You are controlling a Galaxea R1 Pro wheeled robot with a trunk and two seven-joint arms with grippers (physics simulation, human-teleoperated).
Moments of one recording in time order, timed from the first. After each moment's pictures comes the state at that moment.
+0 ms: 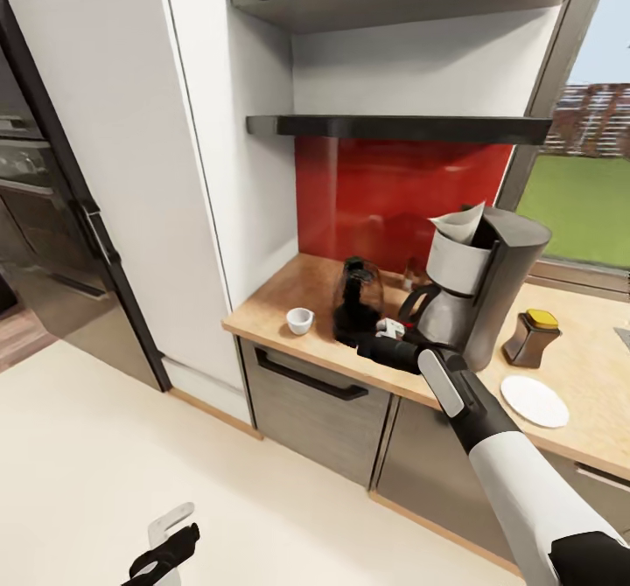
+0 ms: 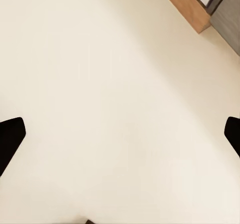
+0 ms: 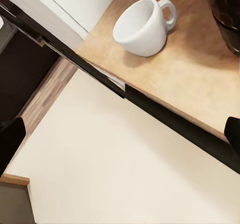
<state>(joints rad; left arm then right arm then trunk) -0.55 0.03 0.26 -0.02 0.20 -0.29 0.18 -0.83 -0.05 0.18 -0.92 -0.63 0.68 0.33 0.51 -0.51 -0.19</state>
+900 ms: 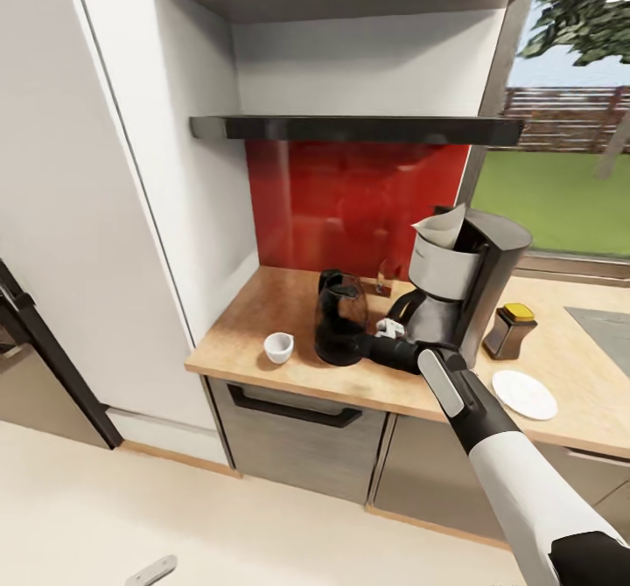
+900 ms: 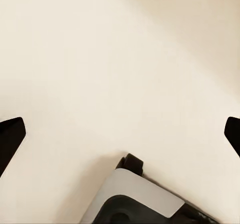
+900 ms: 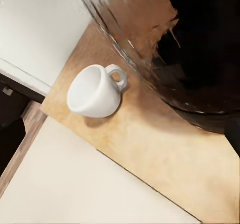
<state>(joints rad) -0.46 0.06 0.25 -0.02 0.20 -0.11 0.22 -0.83 -0.05 0.18 -0.92 -0.63 0.69 0.33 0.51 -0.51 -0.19</state>
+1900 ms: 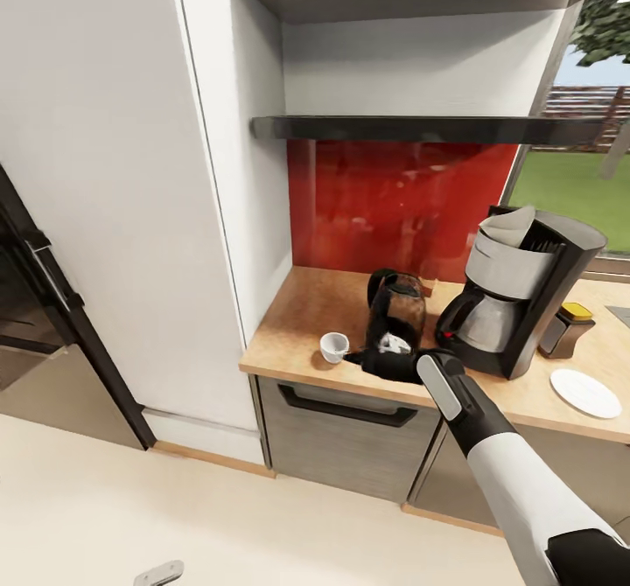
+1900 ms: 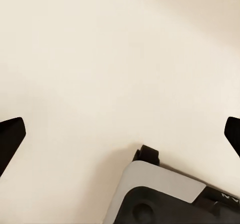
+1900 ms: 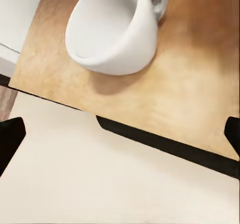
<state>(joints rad) -0.46 0.06 0.24 -0.02 0.05 -0.05 0.21 -0.83 -0.04 0.18 -0.85 -0.63 0.78 0.15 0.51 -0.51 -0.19</state>
